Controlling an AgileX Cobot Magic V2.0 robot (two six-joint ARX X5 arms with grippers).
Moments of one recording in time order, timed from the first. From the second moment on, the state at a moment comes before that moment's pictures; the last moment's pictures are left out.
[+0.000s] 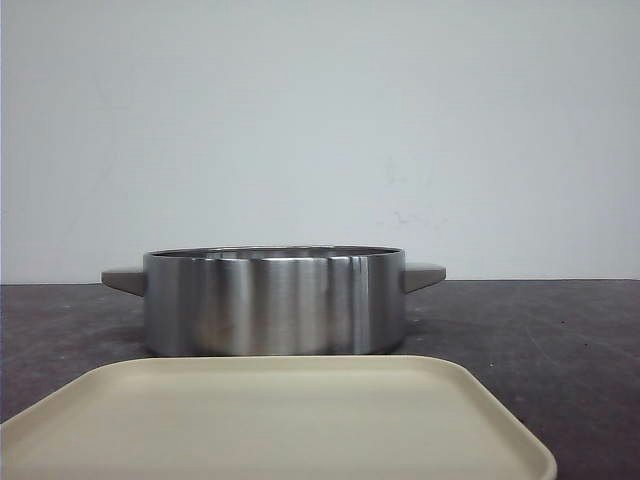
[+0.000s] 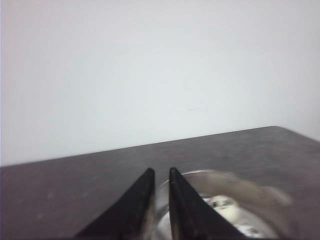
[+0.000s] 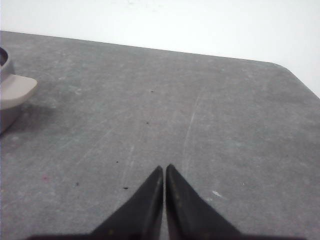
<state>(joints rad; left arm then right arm) -0.25 0.22 0.36 -0.05 0.07 -0.02 0.03 0.00 0.01 -0.17 -0.03 -0.05</state>
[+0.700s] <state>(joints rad) 0.02 0.00 0.03 -0.08 -0.06 -0.08 0.03 0.00 0.01 -0.17 -0.03 -0.05</state>
